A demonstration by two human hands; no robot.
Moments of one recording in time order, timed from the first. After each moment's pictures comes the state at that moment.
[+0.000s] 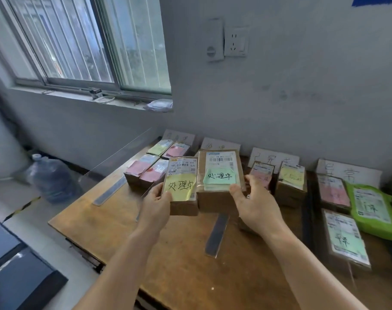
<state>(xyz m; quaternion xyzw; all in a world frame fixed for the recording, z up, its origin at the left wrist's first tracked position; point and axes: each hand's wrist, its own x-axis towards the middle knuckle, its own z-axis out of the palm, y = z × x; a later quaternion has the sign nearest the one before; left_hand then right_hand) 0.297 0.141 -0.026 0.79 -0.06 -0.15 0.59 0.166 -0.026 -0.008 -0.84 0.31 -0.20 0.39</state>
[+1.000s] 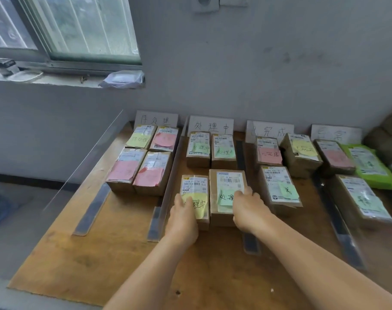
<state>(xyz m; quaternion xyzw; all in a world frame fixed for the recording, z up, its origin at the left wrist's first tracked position) 0.422 0.129 -0.132 0.89 -0.38 -0.21 0.13 0.304 0.025 -0.085 -0.87 0.45 0.13 0.11</state>
